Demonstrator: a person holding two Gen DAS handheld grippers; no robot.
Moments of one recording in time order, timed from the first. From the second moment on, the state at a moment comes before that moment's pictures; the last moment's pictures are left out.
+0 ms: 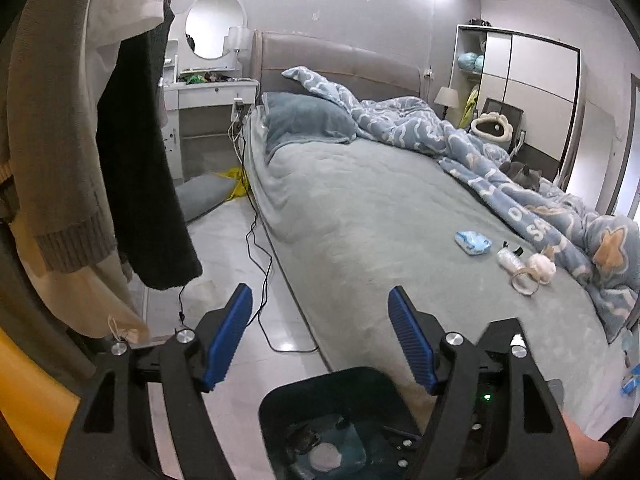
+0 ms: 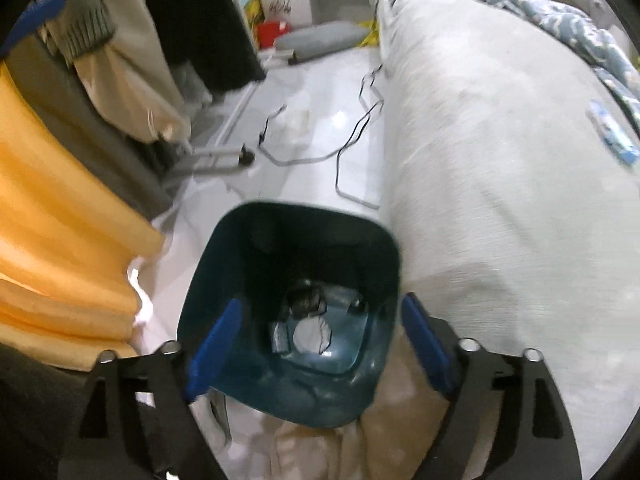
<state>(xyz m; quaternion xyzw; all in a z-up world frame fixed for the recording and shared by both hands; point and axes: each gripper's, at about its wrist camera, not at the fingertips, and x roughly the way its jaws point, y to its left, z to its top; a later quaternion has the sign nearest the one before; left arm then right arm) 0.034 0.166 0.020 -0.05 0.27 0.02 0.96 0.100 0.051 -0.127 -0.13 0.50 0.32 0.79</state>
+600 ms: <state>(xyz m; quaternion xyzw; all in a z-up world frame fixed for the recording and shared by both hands) 0.066 0.077 0.018 -0.08 0.29 -0.03 0.95 0.109 -0.084 -0.052 -0.07 0.38 0.27 0.88</state>
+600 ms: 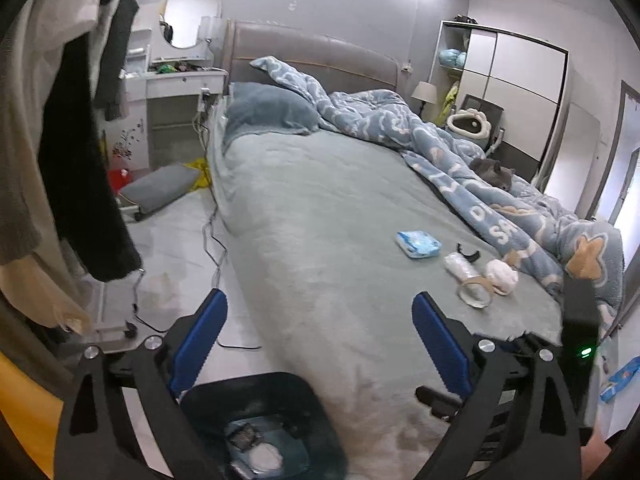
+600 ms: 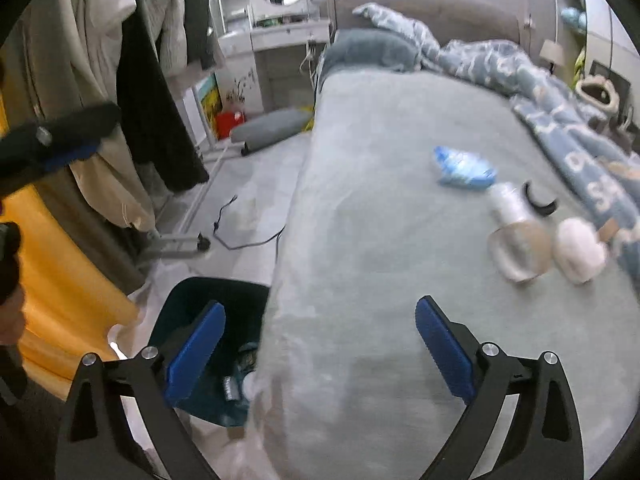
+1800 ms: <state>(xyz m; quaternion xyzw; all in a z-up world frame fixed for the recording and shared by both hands) 0.155 -0.051 -0.030 -0.03 0.34 -0.14 0.93 0.185 -0.252 -0.028 -0.02 0.36 0.19 0.91</state>
